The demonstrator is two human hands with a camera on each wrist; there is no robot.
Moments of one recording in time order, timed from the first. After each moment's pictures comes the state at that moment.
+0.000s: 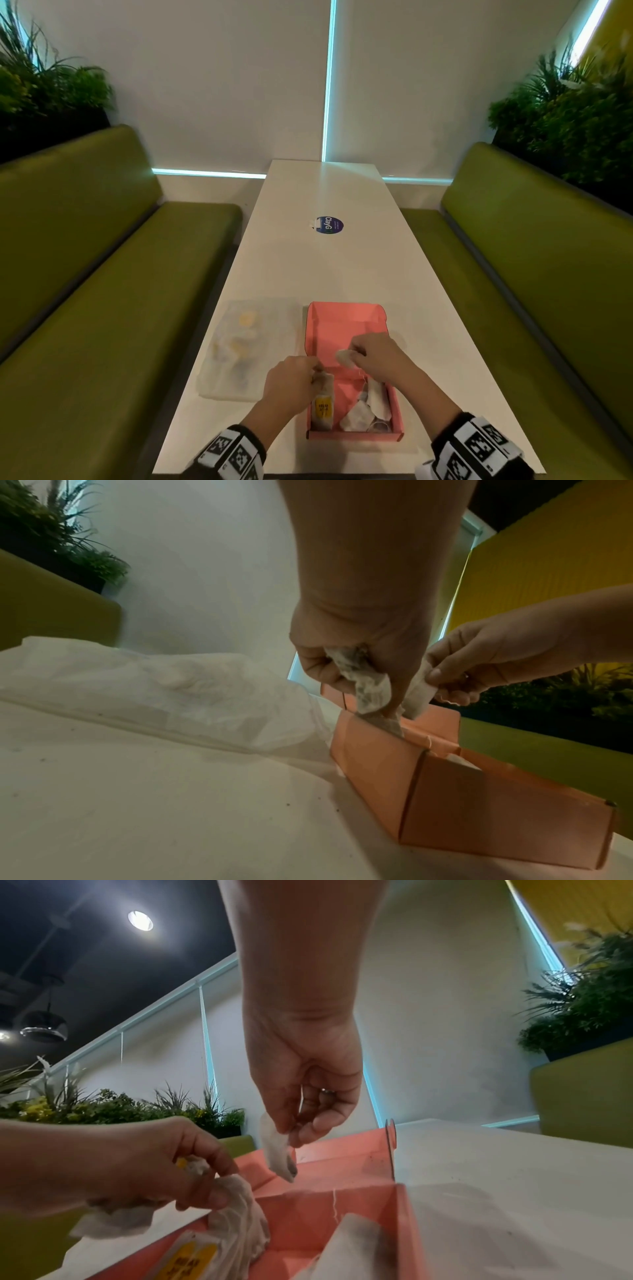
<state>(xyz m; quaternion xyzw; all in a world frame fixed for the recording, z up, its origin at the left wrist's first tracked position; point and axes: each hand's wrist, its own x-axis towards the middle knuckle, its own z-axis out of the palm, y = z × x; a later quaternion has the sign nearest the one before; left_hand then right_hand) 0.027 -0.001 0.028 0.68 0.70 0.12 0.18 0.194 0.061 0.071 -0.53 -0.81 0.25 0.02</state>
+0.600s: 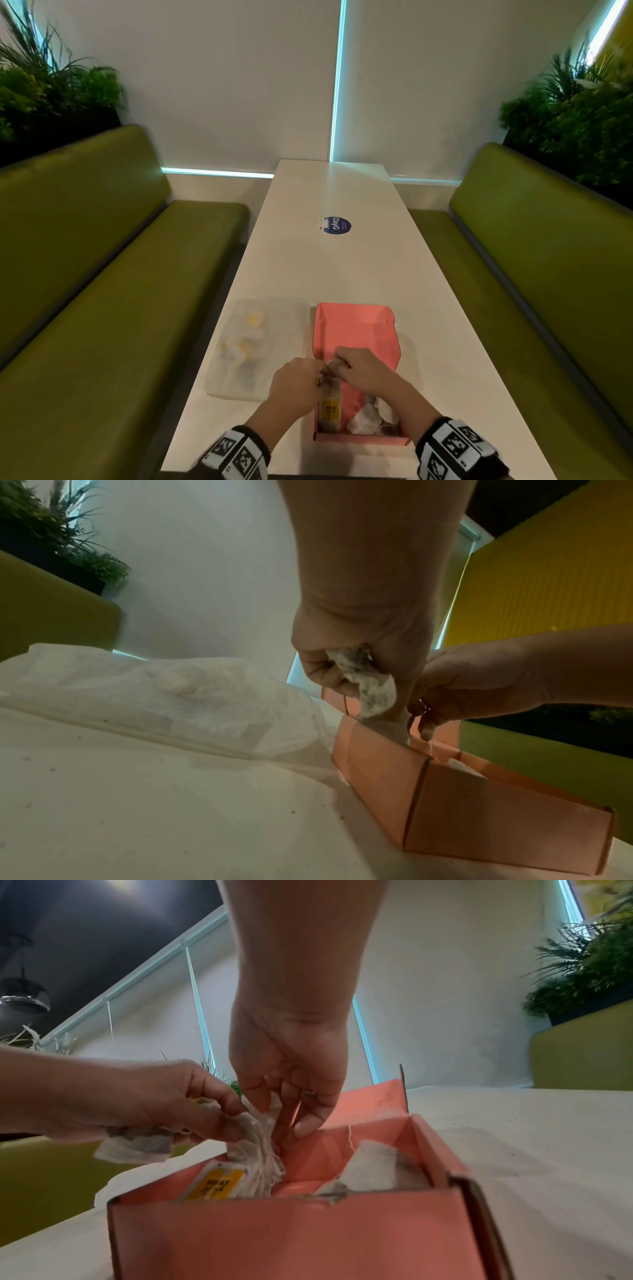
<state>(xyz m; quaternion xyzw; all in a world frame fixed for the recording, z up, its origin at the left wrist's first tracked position) 0.025 -0.004 0.033 0.69 0.69 0.10 0.18 0.167 0.057 0.038 -0.47 -0.81 0.34 0.03</state>
